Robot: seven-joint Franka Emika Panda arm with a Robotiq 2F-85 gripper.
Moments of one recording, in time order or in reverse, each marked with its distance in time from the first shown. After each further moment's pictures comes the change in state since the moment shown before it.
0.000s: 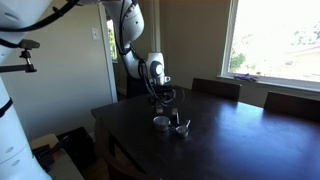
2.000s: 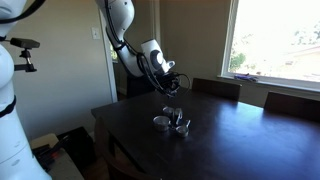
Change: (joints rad) arm 0.291 -0.155 -0.394 -0.165 -0.116 0.353 0.332
